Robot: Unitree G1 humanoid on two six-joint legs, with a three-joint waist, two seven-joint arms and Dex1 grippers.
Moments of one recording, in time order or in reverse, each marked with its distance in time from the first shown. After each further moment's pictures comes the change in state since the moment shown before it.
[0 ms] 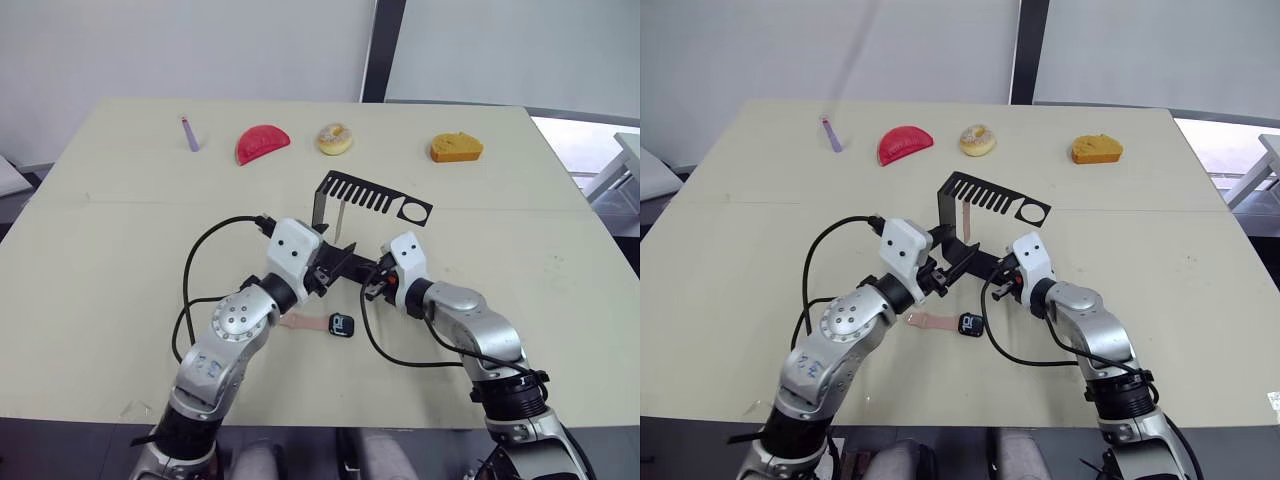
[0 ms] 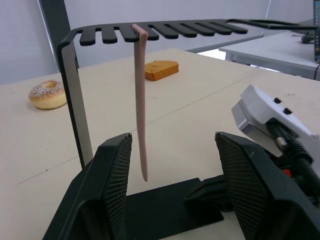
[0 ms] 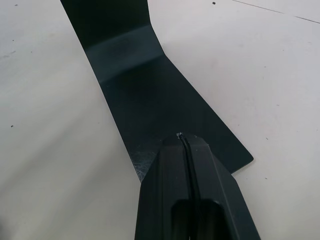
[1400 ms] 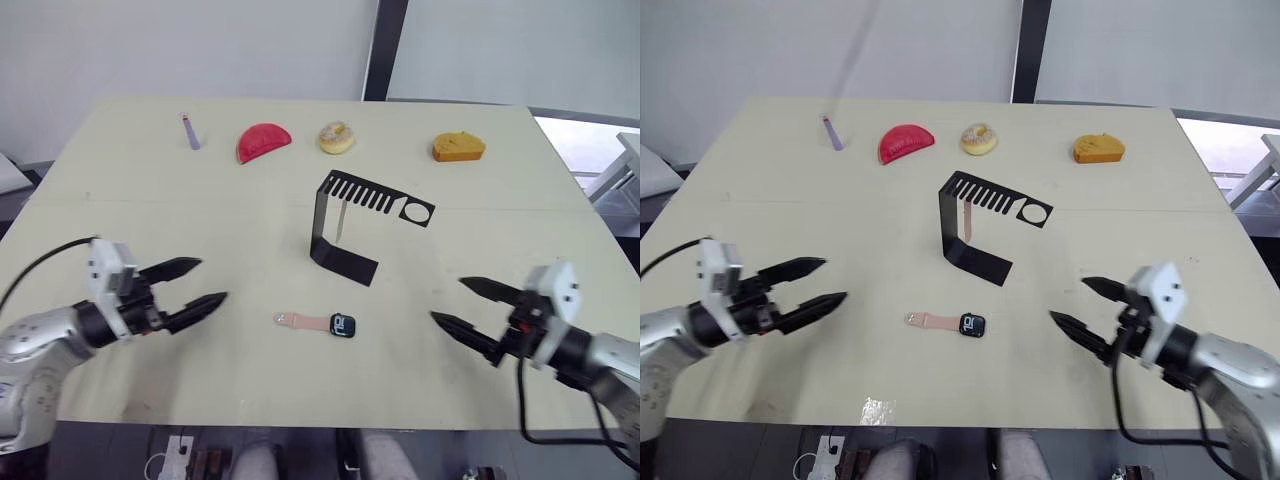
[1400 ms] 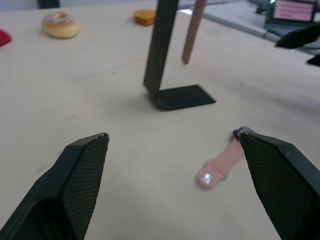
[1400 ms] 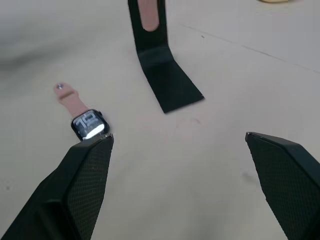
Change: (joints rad) left arm 0.275 0.463 0.613 -0.026 -0.514 0.070 -0.646; right arm 0.370 -0.285 -0.363 -0.467 0.367 -0.012 0.241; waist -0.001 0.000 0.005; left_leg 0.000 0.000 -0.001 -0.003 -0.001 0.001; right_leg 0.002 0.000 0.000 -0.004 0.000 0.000
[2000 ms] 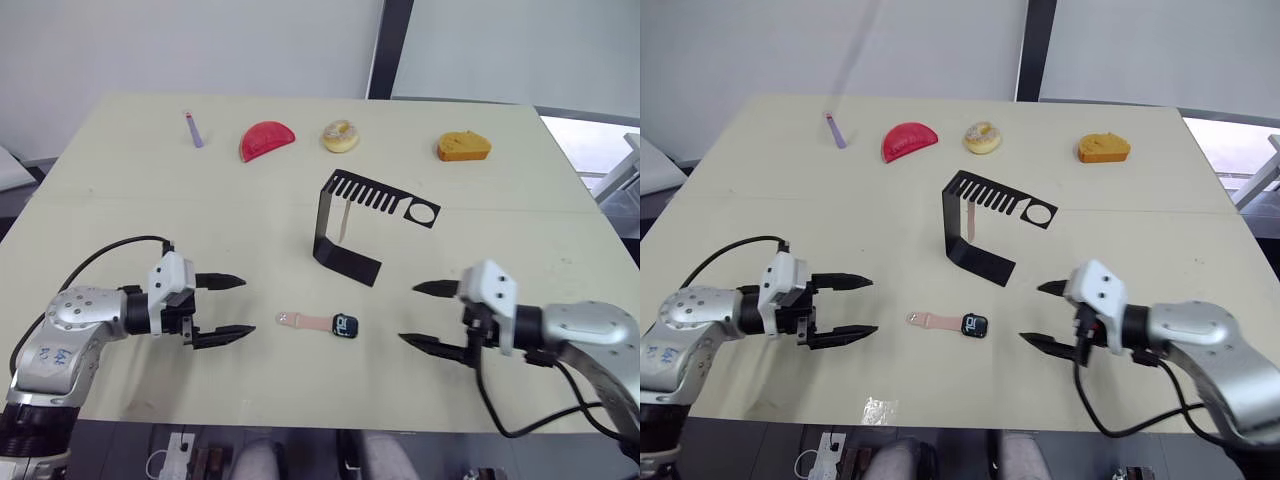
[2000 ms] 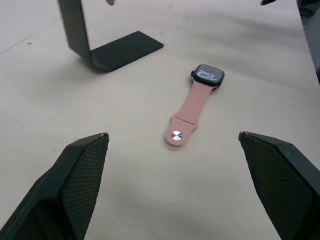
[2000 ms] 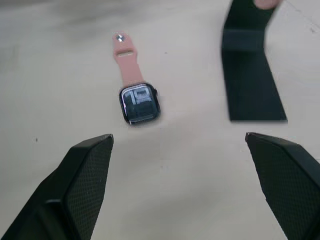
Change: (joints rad) left arm -0.038 0.158 -0.116 0.297 0.175 -0.220 -0.326; right arm 0.155 -0.264 -0.116 -0.062 0.017 -0.011 0.197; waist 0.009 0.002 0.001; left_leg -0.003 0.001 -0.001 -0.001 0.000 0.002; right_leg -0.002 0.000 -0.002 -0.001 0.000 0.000
